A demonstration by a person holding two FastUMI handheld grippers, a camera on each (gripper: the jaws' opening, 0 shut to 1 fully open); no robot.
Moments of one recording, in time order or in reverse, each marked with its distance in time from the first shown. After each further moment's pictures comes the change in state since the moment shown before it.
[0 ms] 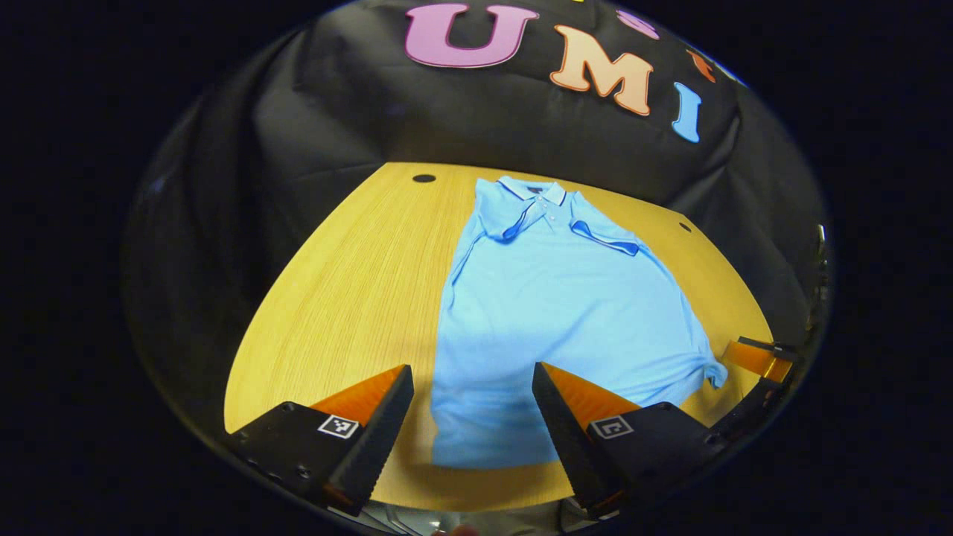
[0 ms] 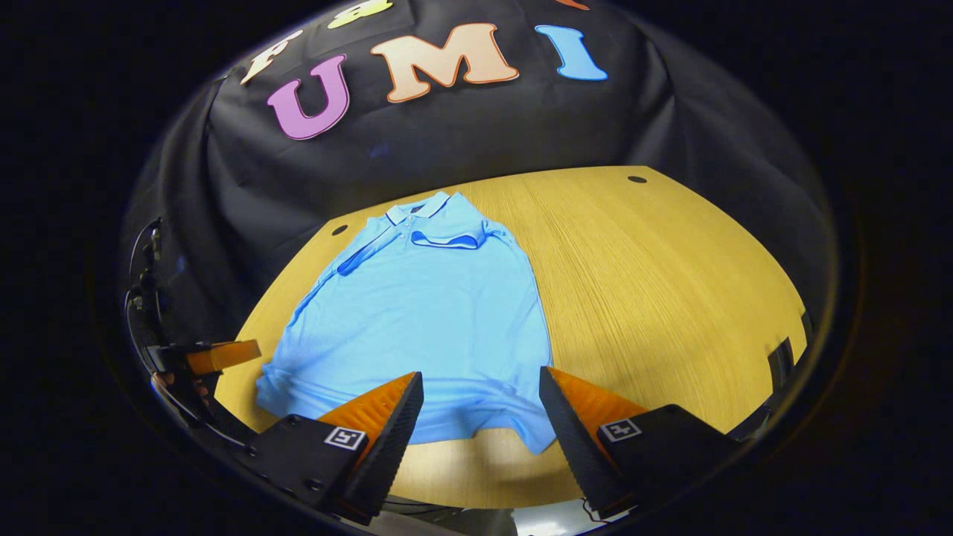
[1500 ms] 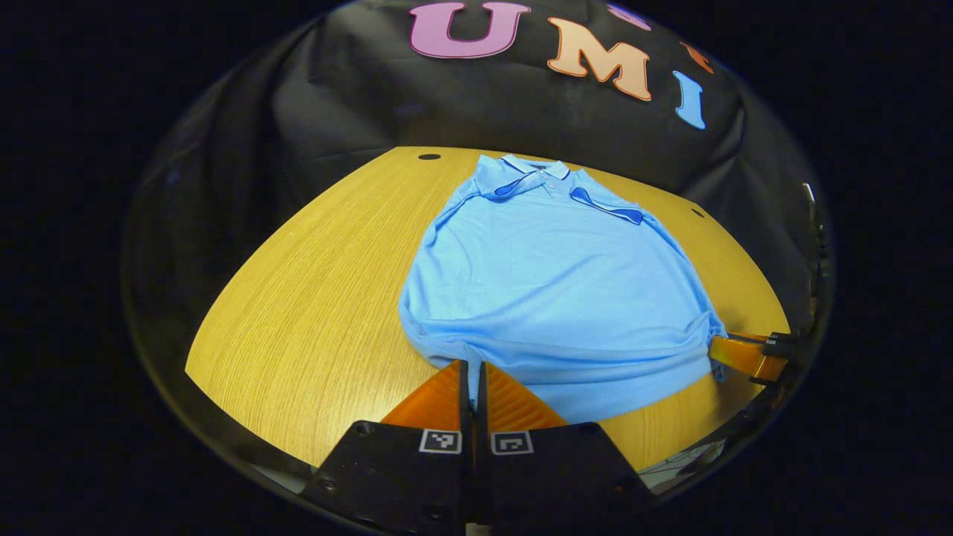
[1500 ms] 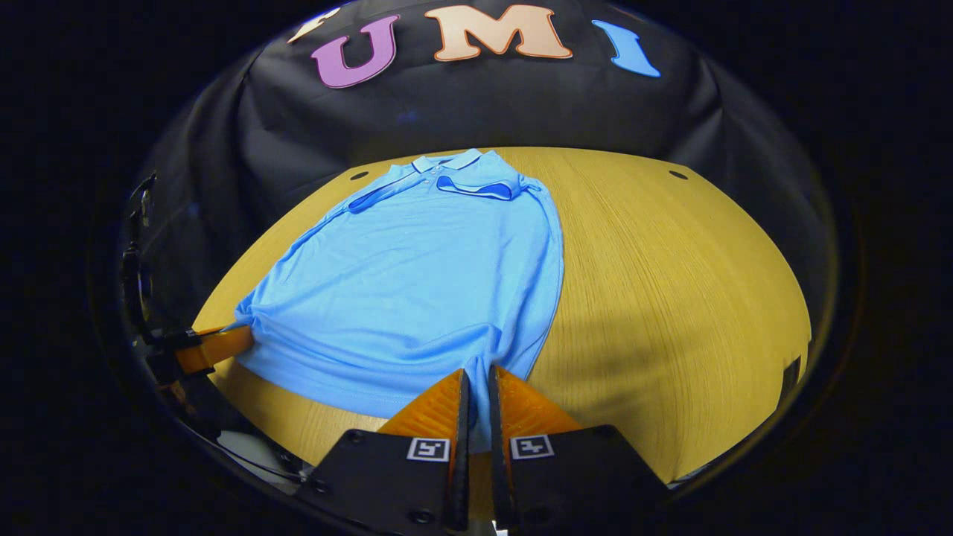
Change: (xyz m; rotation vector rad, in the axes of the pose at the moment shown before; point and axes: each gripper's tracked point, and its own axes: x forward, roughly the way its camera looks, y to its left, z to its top) left arm 0.021 -0.027 -0.048 -0.003 -0.016 0.077; right arm 0.023 0.022 -0.046 -0.182 0.087 0.037
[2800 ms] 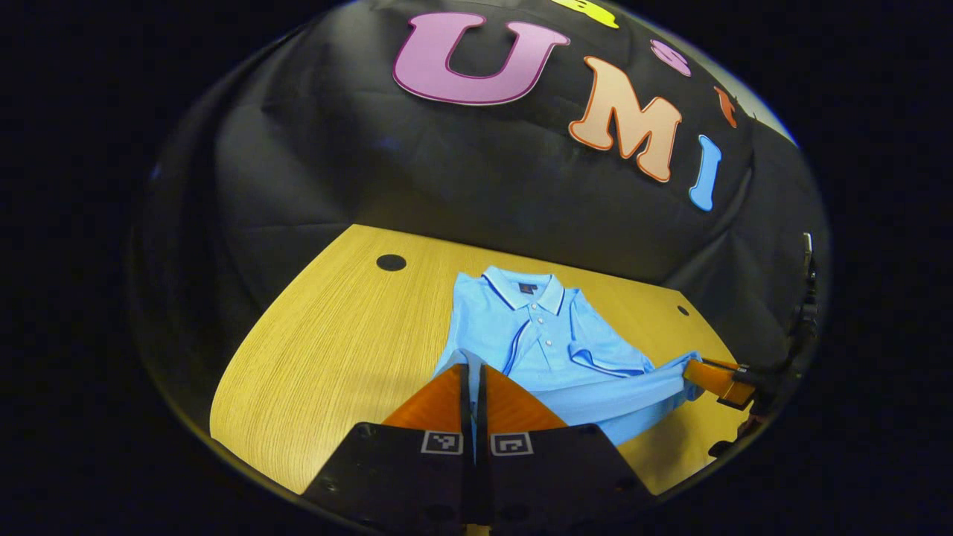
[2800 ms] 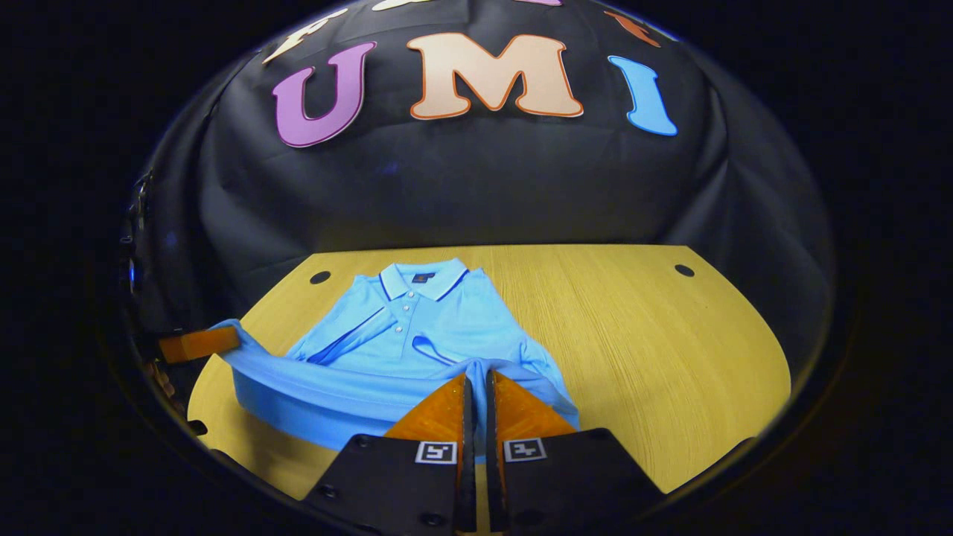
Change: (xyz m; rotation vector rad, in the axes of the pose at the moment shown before) left arm 0.114 0.000 0.257 -0.049 -0.209 -0.194; right arm 0.098 -0.001 0.247 0.038 -0.268 -0.129
